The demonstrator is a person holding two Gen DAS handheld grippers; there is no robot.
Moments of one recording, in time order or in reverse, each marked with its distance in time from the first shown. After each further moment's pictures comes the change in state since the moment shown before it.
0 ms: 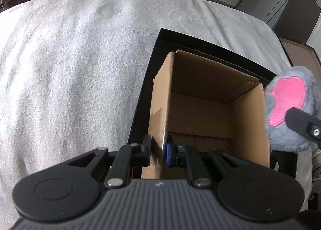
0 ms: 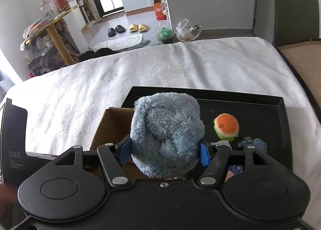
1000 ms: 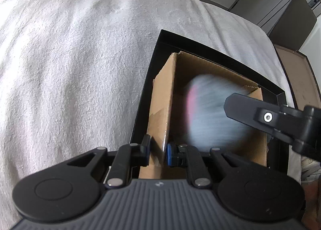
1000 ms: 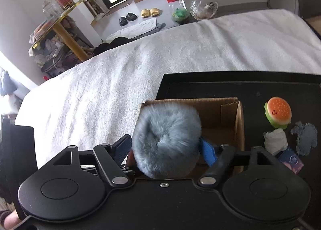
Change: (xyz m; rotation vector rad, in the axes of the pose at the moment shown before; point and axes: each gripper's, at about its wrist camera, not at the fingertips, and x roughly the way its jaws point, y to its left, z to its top) left arm 0.004 0.017 0.008 -0.034 0.015 -0.090; right arm 0.048 0.041 0.015 0.126 0.110 0.130
